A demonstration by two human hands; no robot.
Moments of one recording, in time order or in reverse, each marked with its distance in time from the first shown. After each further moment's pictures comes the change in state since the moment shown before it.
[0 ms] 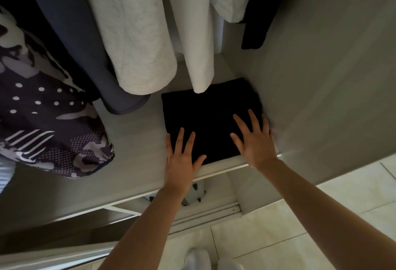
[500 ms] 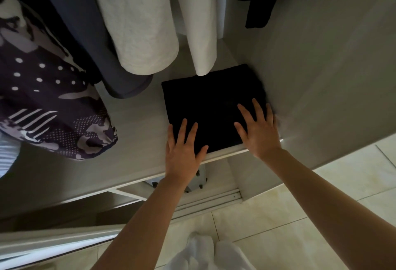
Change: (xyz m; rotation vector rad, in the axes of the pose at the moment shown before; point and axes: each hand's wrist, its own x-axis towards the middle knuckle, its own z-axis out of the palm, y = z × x) left_hand -0.018 0.005 -0.010 -0.008 -0.085 -0.049; right_hand -0.016 -0.001 0.001 -0.001 0.033 0.002
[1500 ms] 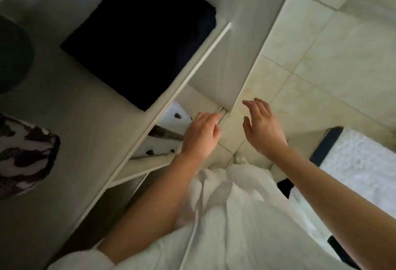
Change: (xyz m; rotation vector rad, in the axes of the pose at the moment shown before) left_hand -0.085 0.004 0.053 -0.215 -0.432 0.726; right_hand -0.240 -0.058 0.083 0.320 0.104 0.544
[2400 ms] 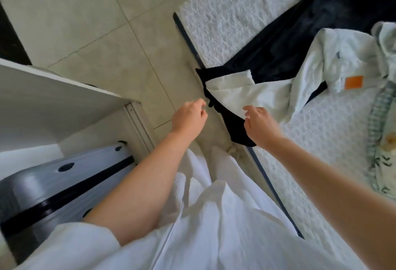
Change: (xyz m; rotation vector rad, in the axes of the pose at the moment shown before) left_hand -0.135 0.169 0.185 0.246 -0.832 0.631; right_hand -0.407 0.065 0.078 0.271 0.065 1.239
